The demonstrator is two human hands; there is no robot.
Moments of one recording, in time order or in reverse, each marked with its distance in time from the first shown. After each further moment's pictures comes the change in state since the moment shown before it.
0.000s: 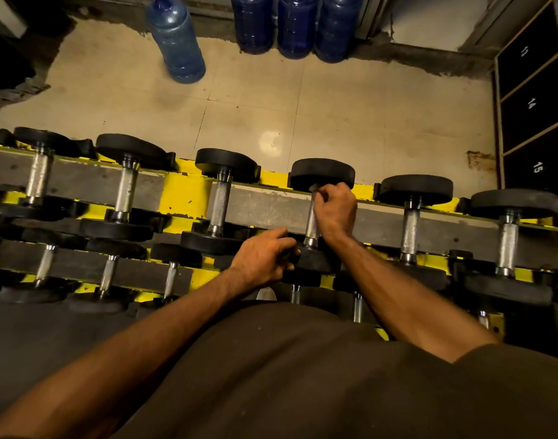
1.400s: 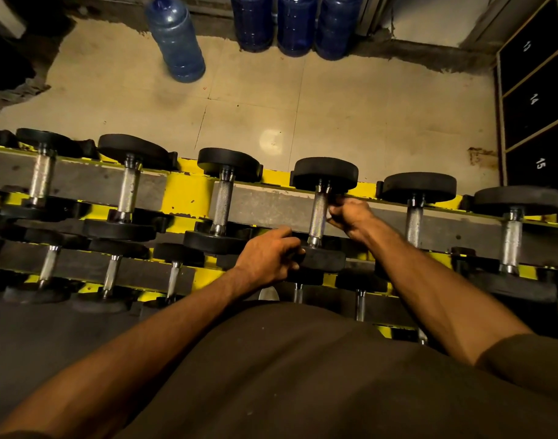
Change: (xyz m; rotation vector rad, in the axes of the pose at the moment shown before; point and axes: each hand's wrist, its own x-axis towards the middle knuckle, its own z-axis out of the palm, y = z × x) left_hand 0.000 -0.001 0.004 -0.029 0.003 0.014; right_hand 0.027 0.049 -0.011 0.698 -0.525 0.744
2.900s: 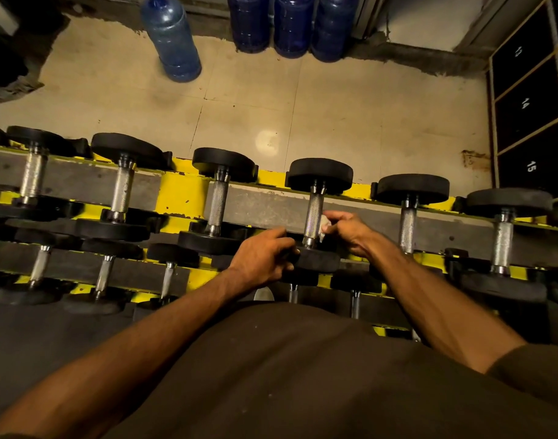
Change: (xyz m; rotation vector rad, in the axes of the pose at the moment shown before) left_hand -0.001 -0.001 0.001 -0.016 0.019 -0.001; right_hand -0.012 0.022 -0.012 -0.104 -0.163 0.016
